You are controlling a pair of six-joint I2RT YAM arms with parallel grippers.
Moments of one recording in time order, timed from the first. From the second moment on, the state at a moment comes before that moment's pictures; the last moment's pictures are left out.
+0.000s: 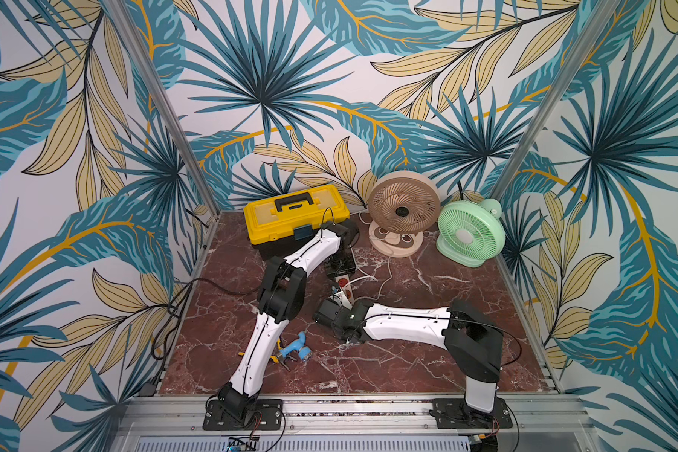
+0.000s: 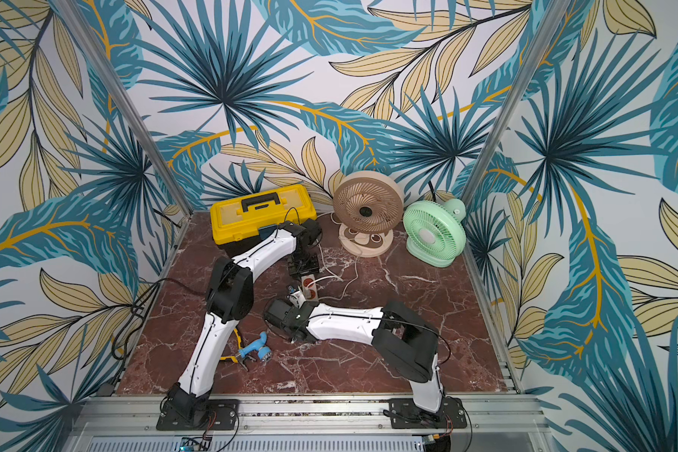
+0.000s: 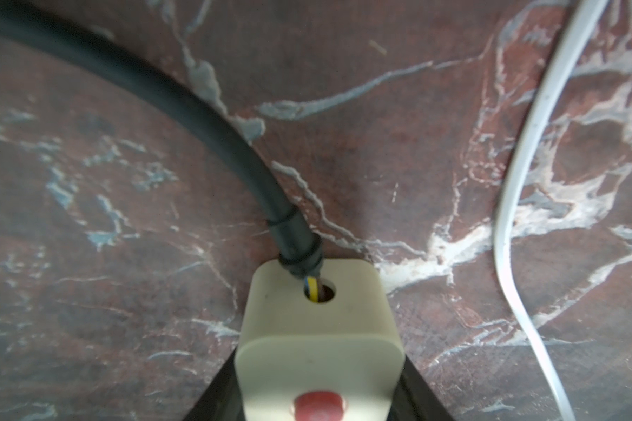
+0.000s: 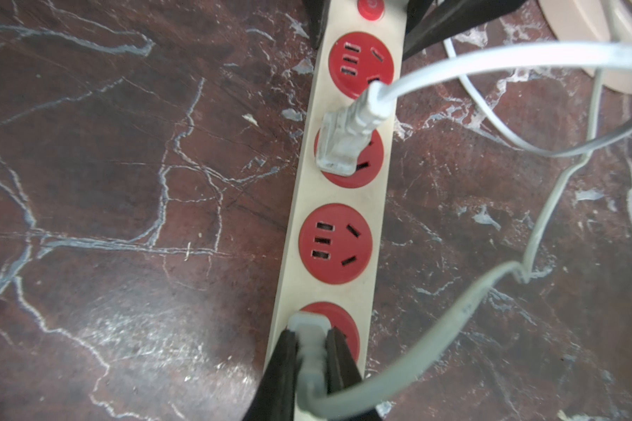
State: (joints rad) left arm -0.51 2.45 2.17 -1.21 0.11 -0.78; right arm 1.09 1.90 1.29 -0.64 0.55 0.64
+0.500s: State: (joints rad) left arm -0.51 2.45 2.17 -1.20 0.11 -0.80; right arm 0.94 1.74 1.09 -0.43 0.22 0.71
